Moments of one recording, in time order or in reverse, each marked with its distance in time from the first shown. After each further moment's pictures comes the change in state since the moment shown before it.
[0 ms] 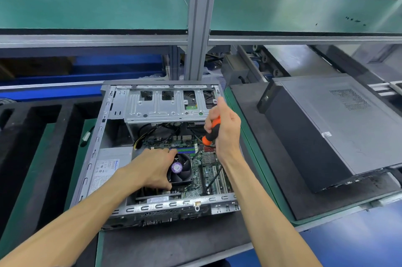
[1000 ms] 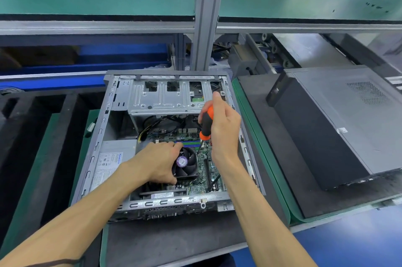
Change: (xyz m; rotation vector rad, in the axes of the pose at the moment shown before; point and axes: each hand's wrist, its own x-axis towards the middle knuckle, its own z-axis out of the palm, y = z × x) left_hand 0.001 -0.001 0.005 -0.026 0.037 0.003; right_hand -0.019 0.006 0.025 -0.163 0.028 -0.054
